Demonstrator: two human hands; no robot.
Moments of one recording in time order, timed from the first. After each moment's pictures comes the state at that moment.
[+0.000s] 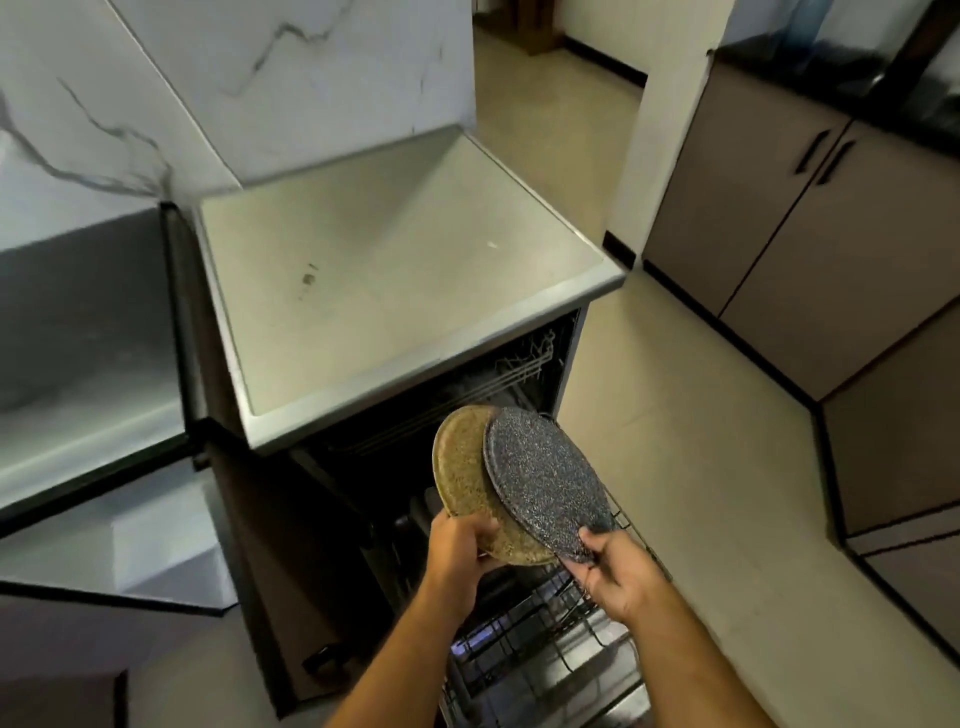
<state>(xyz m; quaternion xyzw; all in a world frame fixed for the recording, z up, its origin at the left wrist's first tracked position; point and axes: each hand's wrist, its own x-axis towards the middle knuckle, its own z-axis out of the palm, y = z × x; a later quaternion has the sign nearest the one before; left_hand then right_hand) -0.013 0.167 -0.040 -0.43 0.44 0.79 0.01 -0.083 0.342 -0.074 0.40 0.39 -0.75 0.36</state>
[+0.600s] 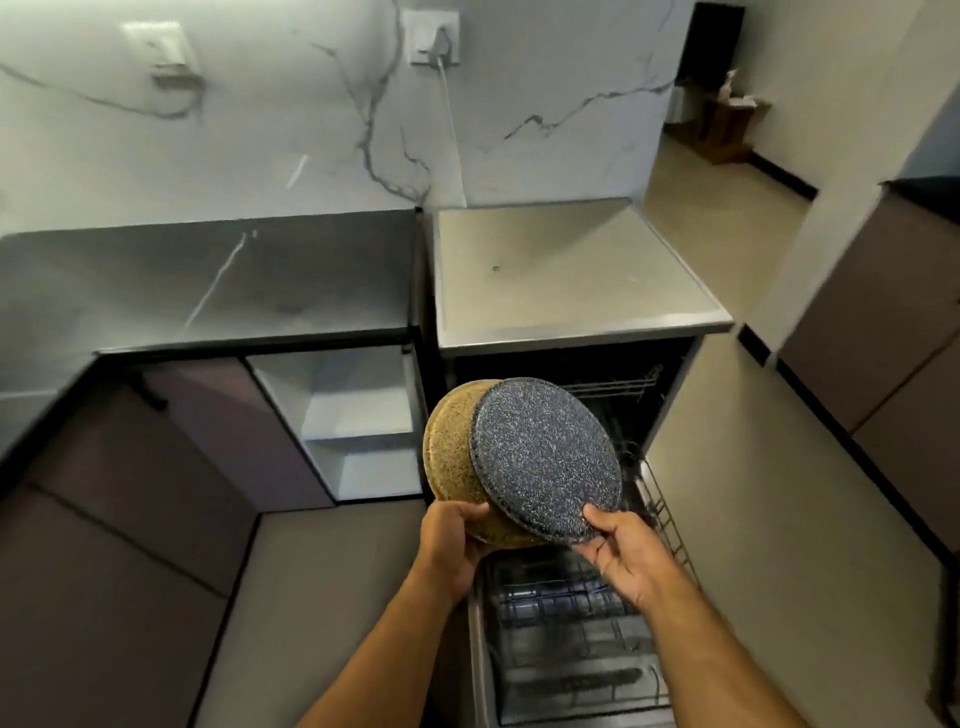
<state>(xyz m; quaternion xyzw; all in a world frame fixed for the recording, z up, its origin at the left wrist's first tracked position) 0.204 0.222 0.052 -0.44 0.27 0.83 -0.20 0.061 0.361 0.032 0.15 0.49 -0.71 0.49</state>
